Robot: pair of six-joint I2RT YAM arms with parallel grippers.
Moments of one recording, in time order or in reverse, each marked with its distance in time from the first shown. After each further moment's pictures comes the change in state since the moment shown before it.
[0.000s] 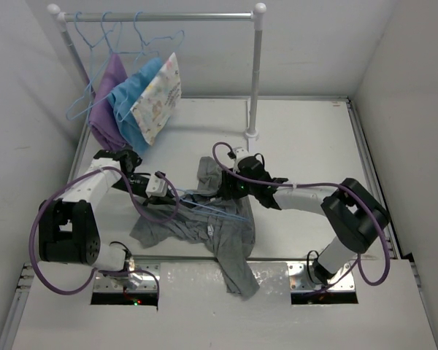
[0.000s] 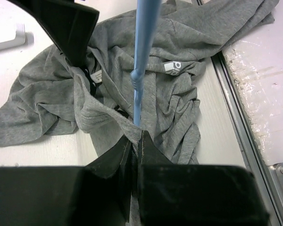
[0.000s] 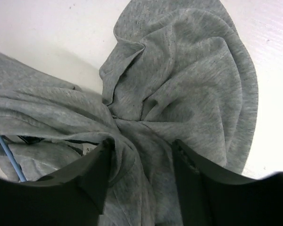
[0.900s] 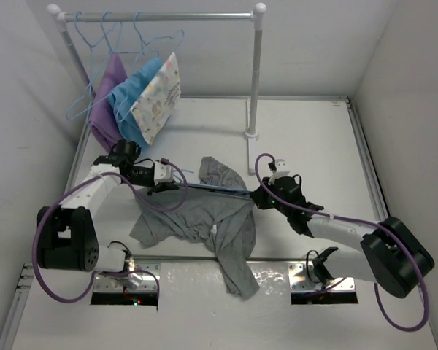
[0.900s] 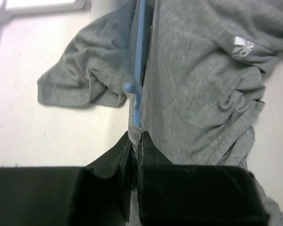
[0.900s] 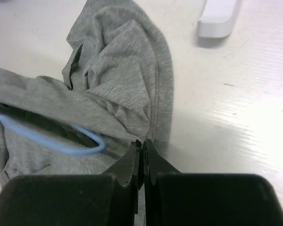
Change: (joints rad) left arm 0.019 -0.027 -0.029 0.444 -0.040 -0.423; right arm -0.124 -0.366 -0.426 0.205 0.085 0.125
